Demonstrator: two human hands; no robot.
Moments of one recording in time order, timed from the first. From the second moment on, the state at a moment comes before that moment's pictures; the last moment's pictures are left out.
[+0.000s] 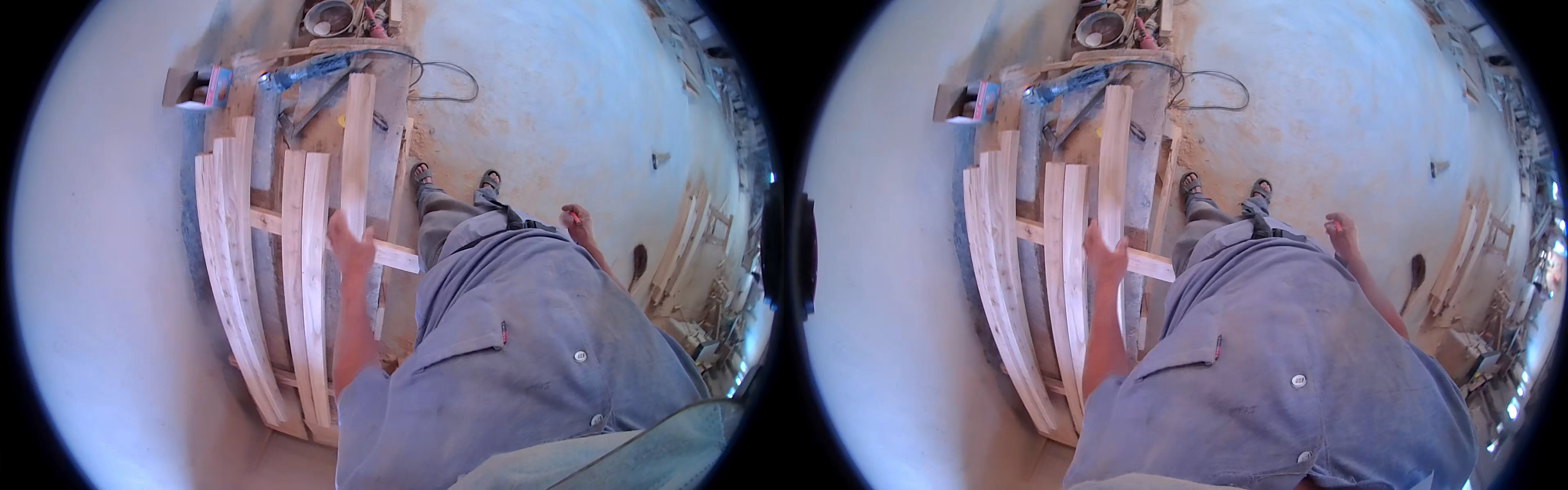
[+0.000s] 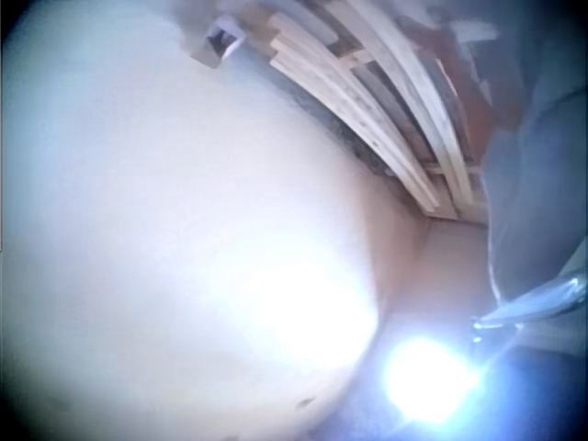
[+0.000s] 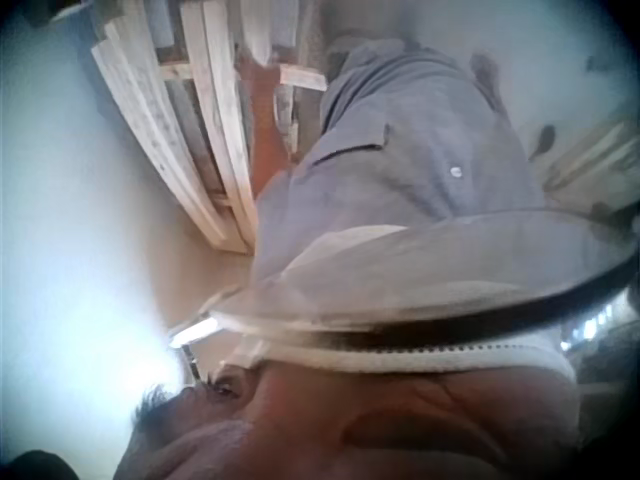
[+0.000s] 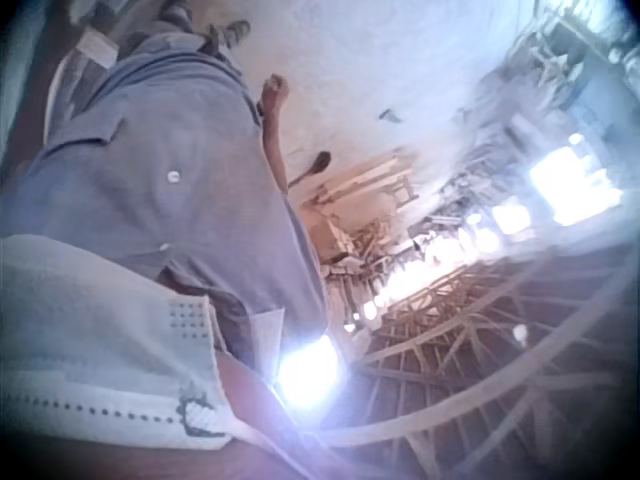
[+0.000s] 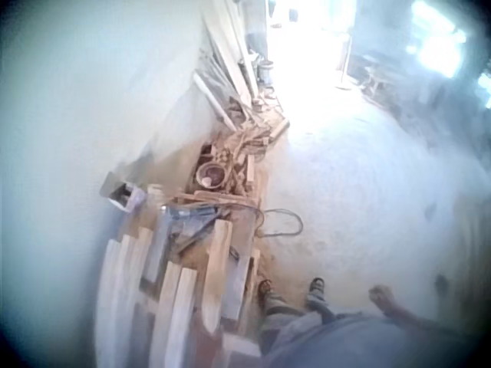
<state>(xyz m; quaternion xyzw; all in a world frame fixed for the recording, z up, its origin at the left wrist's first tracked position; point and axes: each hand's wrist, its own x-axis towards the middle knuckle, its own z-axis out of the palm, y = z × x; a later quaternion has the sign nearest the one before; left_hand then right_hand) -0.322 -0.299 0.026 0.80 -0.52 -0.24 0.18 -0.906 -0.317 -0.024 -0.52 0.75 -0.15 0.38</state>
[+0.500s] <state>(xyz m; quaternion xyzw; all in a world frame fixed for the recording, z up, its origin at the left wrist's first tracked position) -0.215 -0.124 -0.036 0.76 -0.28 -0.58 0.07 -0.848 -0.337 0.005 -0.54 0.75 -0.04 0.38</state>
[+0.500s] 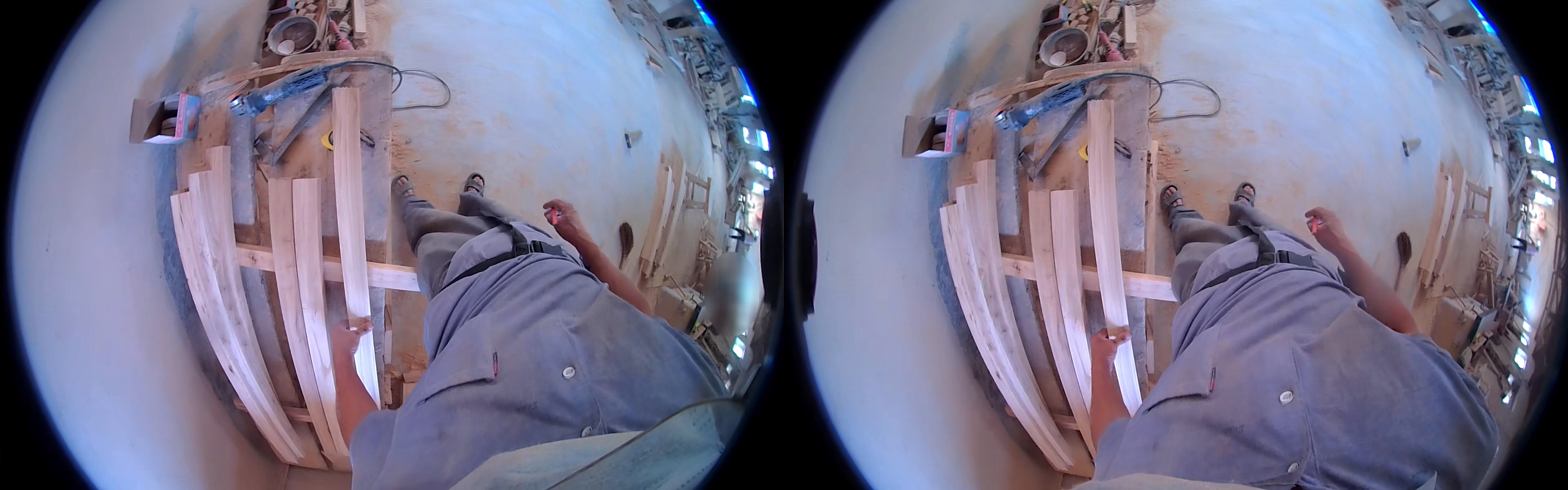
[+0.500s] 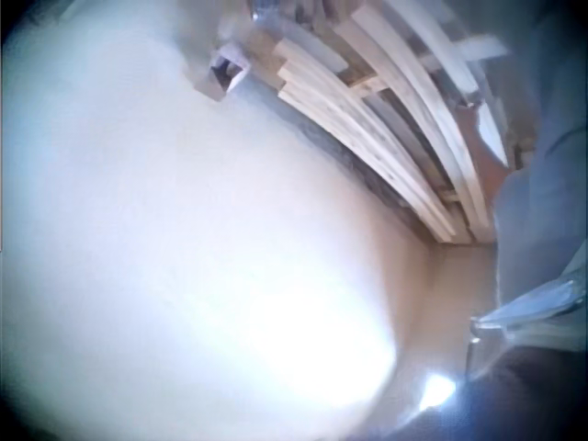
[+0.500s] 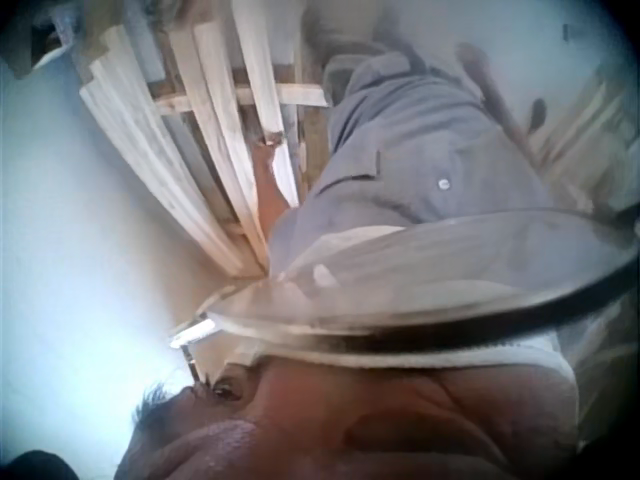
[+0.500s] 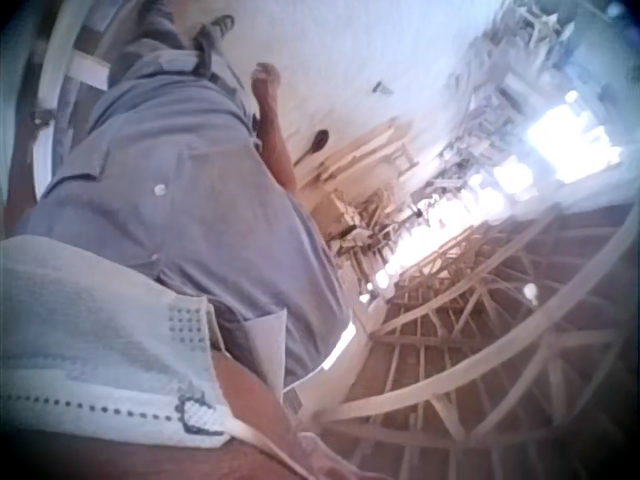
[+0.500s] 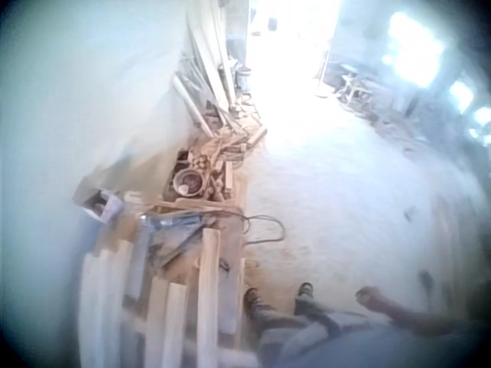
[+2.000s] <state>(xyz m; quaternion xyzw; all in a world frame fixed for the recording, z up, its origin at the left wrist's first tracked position) -0.971 -0.578 -0.001 0.60 -0.56 -0.58 0.01 -1.156 -0.118 -0.147 -0.08 0.88 -0.31 0.34</state>
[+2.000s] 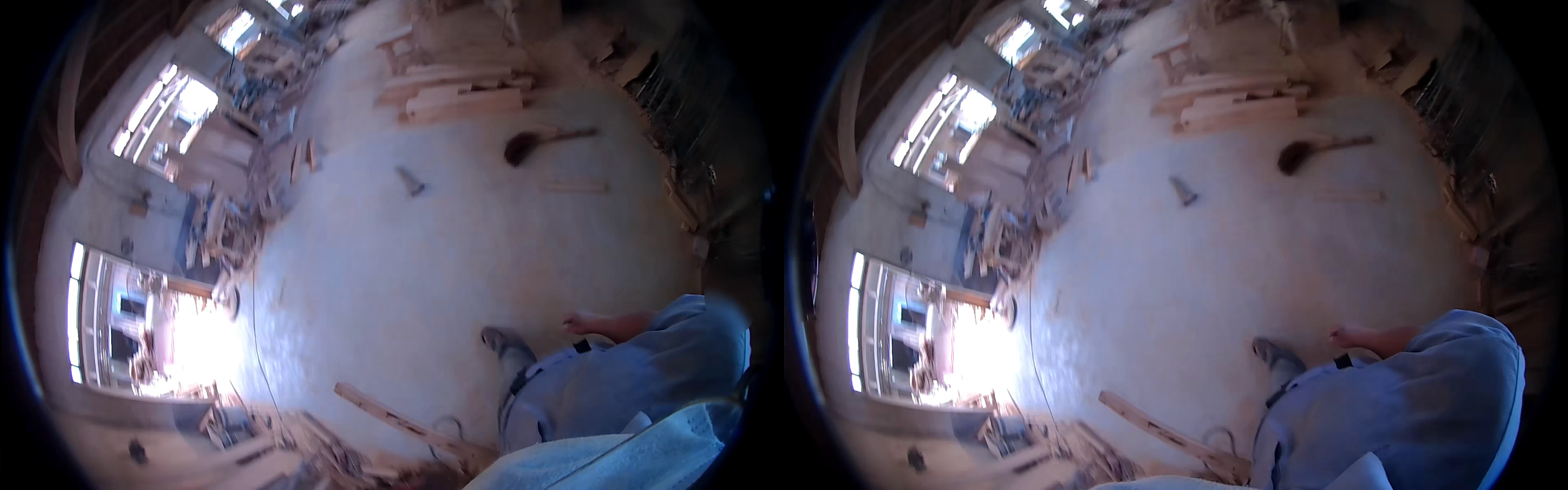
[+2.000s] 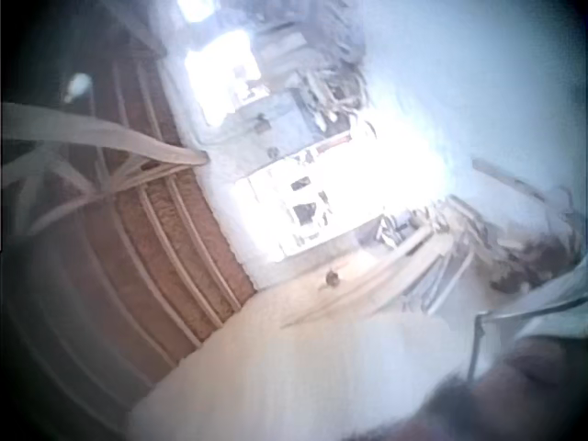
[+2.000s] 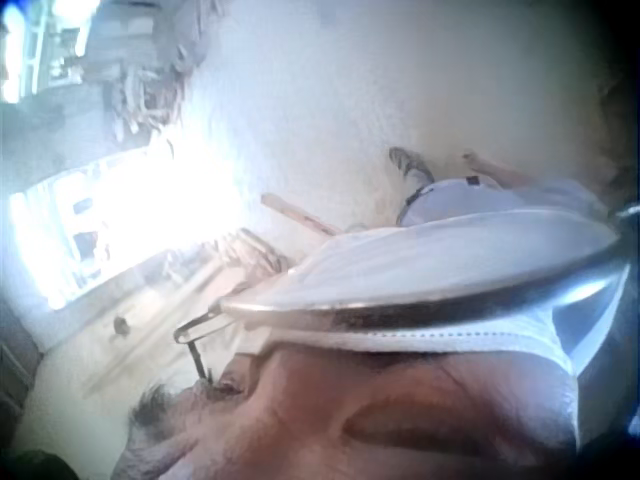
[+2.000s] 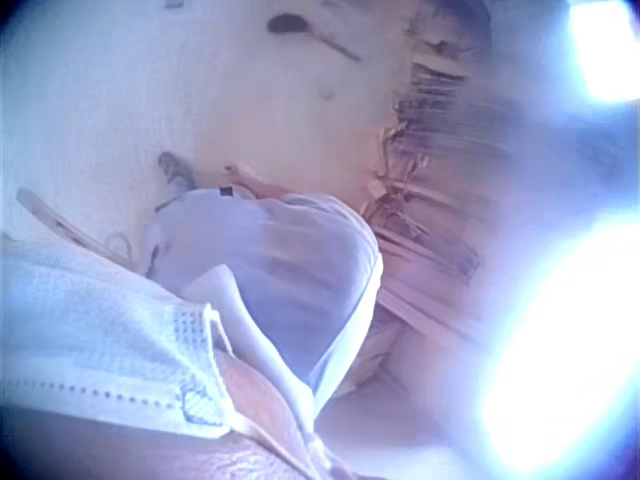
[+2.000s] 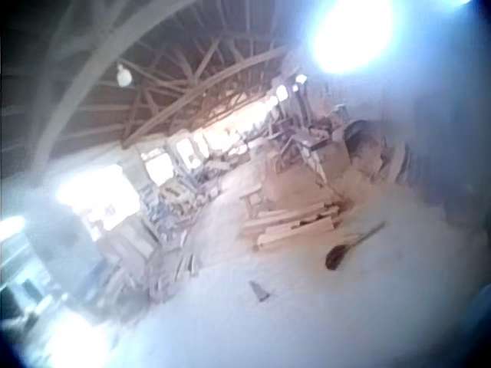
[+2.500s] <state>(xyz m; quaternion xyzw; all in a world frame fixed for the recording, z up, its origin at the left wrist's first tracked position) -1.421 -0.790 0.026 0.57 -0.36 -0.72 0.15 -1.374 -0.208 -0.139 0.19 0.87 -0.36 0.27</state>
